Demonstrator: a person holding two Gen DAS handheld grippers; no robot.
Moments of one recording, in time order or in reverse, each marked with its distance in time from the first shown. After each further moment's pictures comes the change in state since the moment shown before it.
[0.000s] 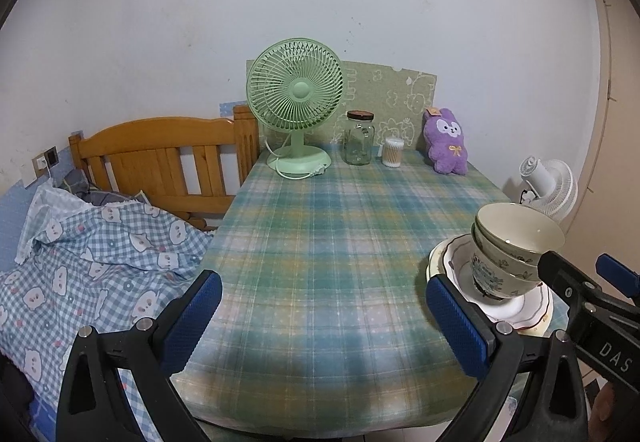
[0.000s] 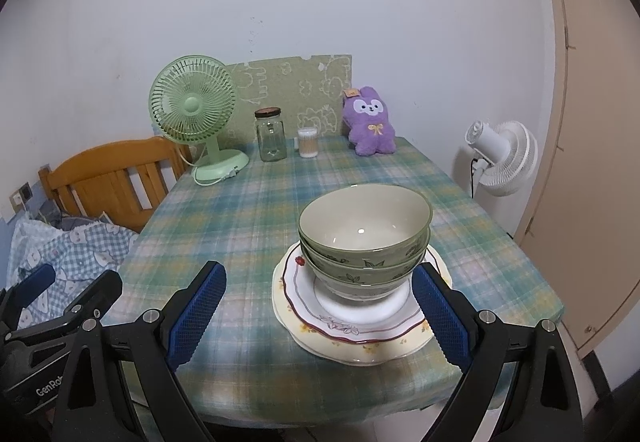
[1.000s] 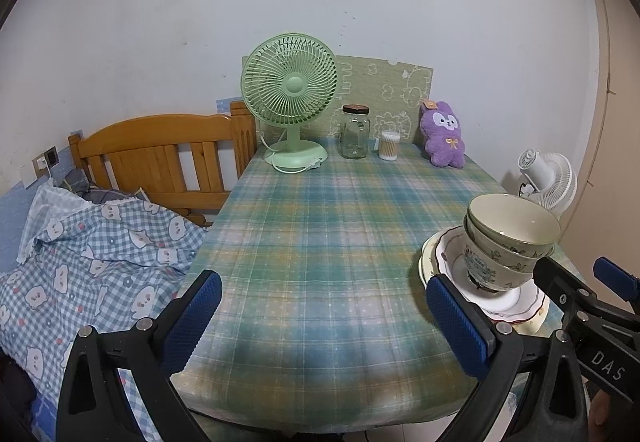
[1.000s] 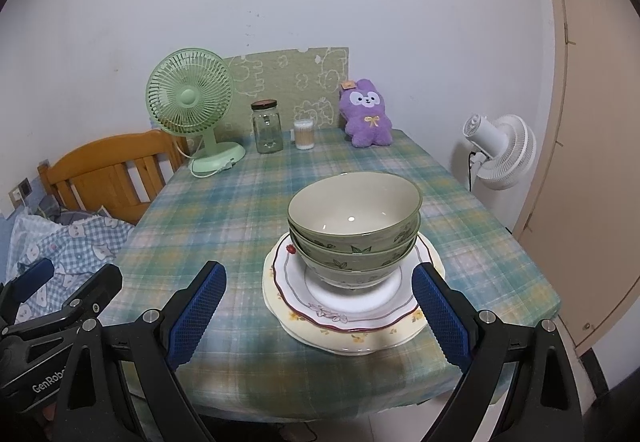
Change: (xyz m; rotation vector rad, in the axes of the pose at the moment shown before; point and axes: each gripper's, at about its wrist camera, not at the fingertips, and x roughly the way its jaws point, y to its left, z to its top) left arm -0.006 -0.007 -0.007 0.013 0.012 -0.001; right arm 0.001 -0.012 -0.008 0.006 0.027 -0.001
